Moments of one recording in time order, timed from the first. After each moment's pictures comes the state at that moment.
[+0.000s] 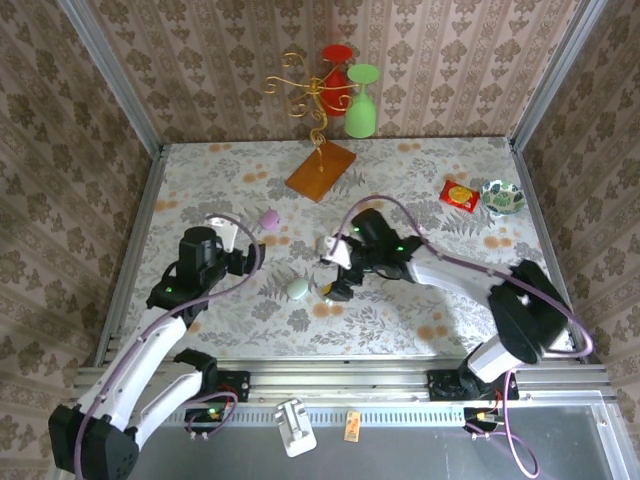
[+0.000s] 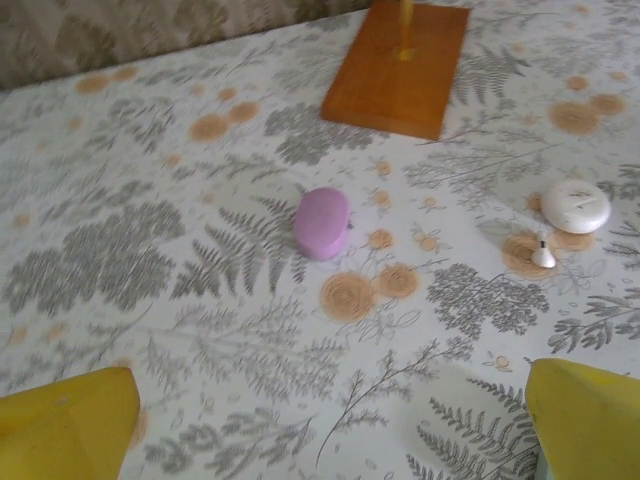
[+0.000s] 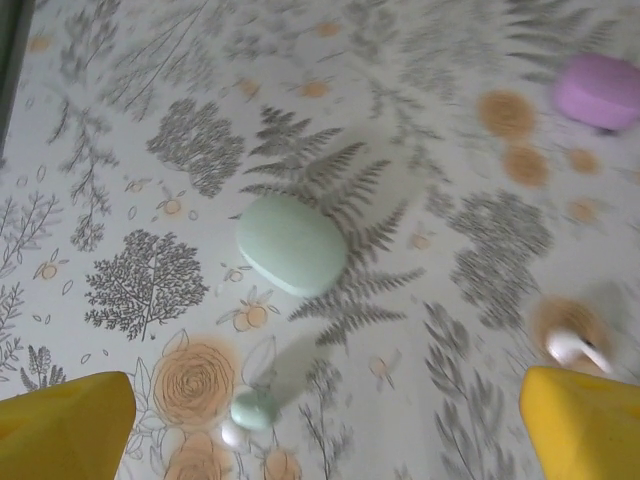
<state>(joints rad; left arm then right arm) -0.37 0.79 0.62 -0.36 -0.05 -0.01 0.69 1.59 0.97 -0.22 -0.46 -0.60</state>
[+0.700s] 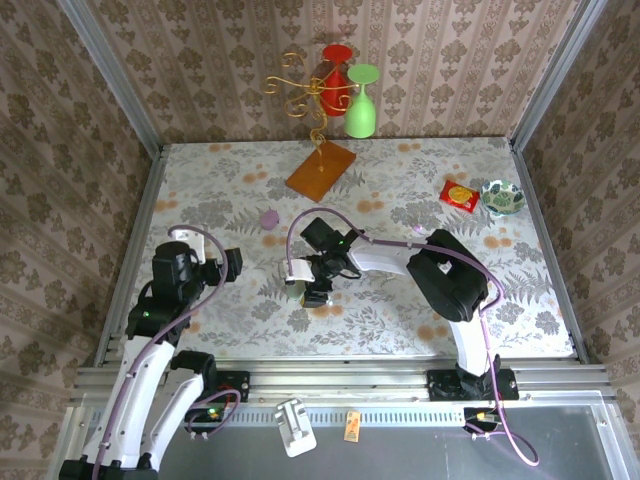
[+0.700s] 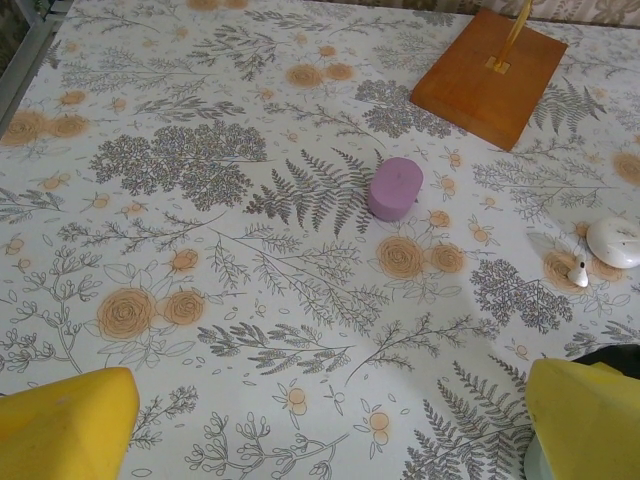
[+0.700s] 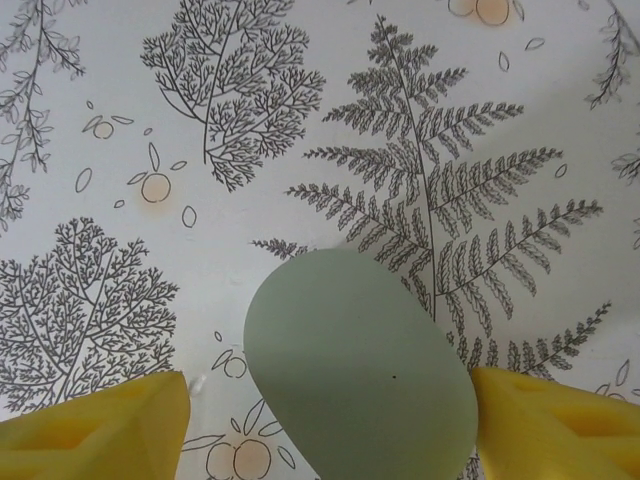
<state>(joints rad) -0.21 0.60 0.62 -0.57 -0.02 -0.17 0.80 2.02 1.31 -0.41 -0.44 -0.81</state>
